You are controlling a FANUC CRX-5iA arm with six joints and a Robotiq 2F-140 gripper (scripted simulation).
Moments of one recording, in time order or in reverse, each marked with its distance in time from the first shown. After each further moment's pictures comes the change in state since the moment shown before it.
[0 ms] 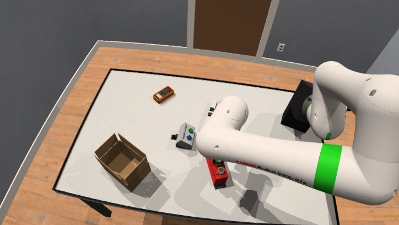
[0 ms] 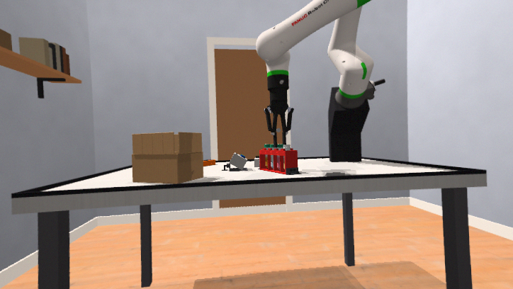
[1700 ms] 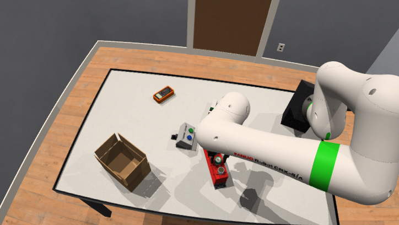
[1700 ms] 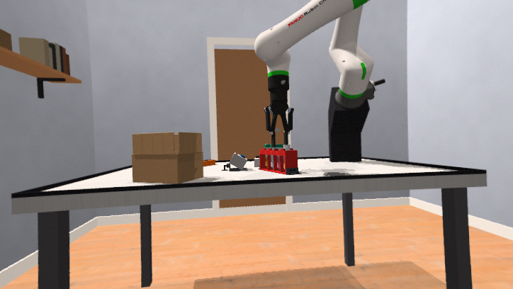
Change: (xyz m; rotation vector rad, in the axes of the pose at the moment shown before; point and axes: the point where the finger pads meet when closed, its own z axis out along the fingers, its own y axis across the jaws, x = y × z) arm 0.000 0.000 0.000 0.023 -0.046 -0.093
